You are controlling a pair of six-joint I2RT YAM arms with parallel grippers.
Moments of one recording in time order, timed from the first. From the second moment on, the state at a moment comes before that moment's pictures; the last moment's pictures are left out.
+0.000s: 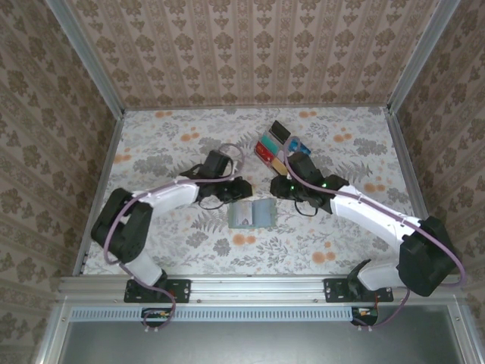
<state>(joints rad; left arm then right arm) -0.62 1.61 0.94 -0.23 0.51 -0.75 0.61 1.36 0.96 -0.43 -0.03 0.70</state>
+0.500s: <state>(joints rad) -0.59 1.52 0.81 -0.33 0.47 -0.74 0.71 1.73 1.08 -0.38 -0.26 0.76</state>
